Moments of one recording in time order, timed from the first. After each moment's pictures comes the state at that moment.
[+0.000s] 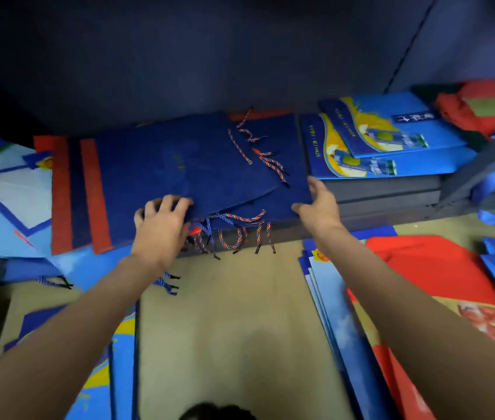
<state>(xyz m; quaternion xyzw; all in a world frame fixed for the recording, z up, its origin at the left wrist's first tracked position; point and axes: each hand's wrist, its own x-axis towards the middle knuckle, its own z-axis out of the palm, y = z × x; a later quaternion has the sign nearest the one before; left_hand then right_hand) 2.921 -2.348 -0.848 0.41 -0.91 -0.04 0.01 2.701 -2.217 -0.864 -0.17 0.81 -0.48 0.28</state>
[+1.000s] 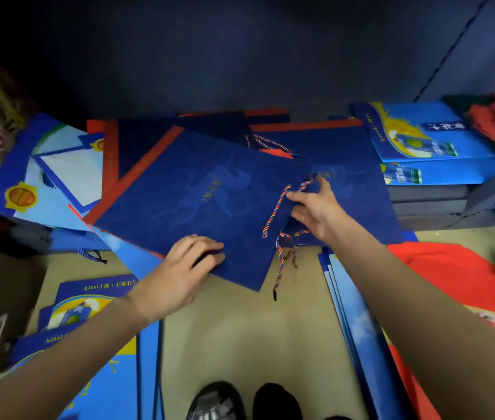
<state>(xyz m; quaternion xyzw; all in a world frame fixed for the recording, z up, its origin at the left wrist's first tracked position) 3.011 -2.308 -0.864 0.08 -0.98 -0.07 0.17 2.753 -2.237 -0.821 -0.06 0.62 -0.62 0.48</state>
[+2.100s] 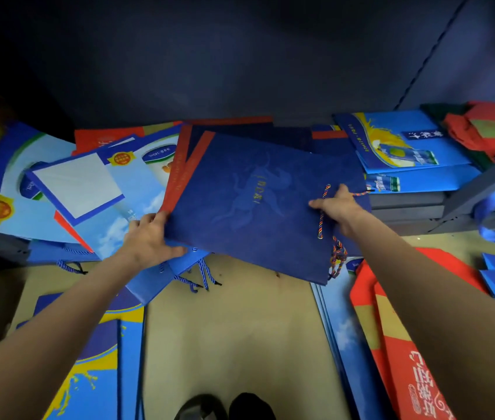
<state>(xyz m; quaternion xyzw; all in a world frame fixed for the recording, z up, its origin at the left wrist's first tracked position) 2.969 -2.366 -0.850 0.50 -0.84 -0.21 -0.07 2.677 -2.217 -0.837 -0.11 0.83 -0.43 0.35</state>
